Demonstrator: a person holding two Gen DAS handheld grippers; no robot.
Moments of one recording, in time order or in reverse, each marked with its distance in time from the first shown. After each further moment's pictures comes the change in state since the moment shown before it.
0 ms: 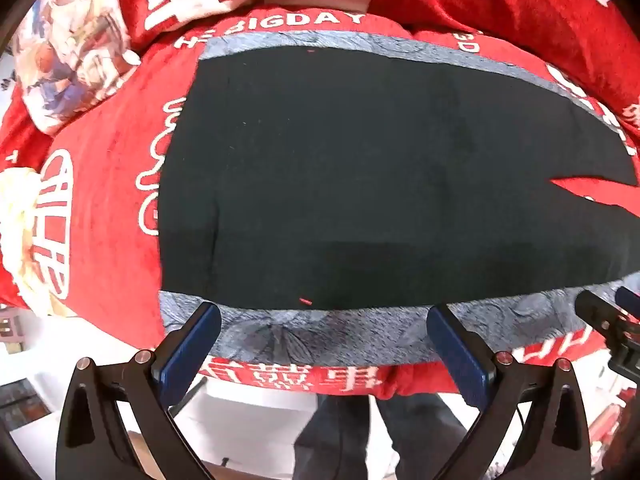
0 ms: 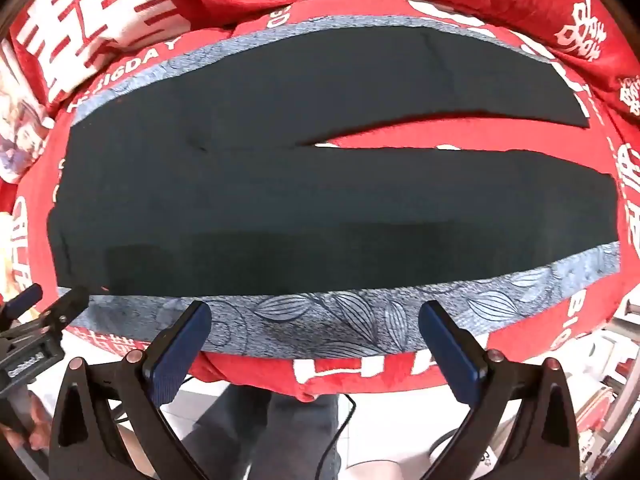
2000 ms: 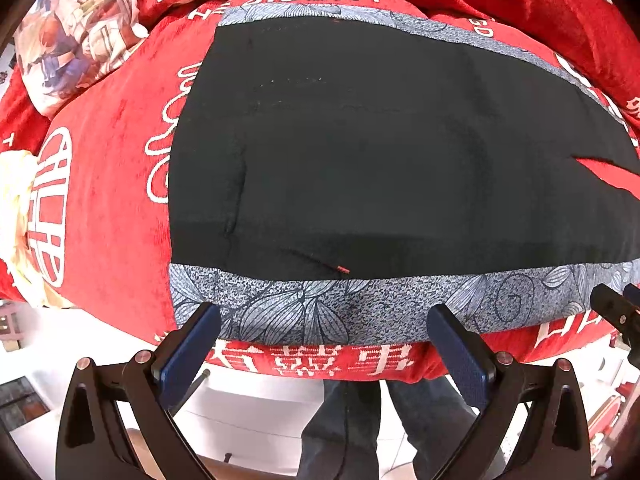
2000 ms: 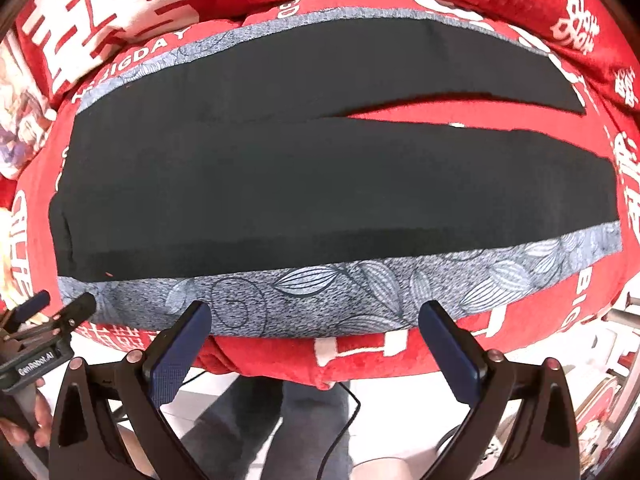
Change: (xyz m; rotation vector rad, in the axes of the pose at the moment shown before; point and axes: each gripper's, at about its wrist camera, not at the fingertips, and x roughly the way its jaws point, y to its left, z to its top) left arm 0.018 0.023 -0.022 -0.013 0.024 0.013; right arm 0.001 0.026 -0.031 0.031 -0.014 0.005
